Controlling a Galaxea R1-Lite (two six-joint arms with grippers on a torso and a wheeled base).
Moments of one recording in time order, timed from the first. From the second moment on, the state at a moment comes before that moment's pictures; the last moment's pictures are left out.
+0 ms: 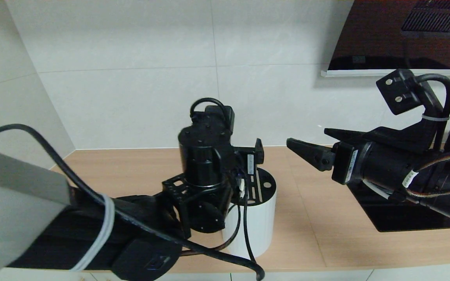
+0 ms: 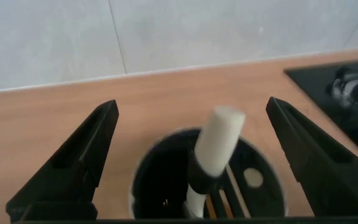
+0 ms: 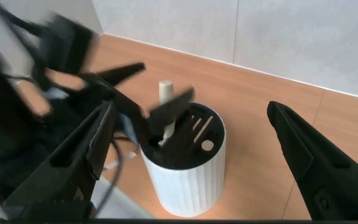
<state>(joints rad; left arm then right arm) -0.83 1.93 -0.98 -0.91 0.66 -0.09 0.73 1.45 -0.80 -0.62 -0.14 0.11</state>
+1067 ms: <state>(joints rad) -0.35 0.68 -0.52 -0.29 0.37 -0.05 0.27 0.58 -0.50 -0.23 -0.12 0.07</state>
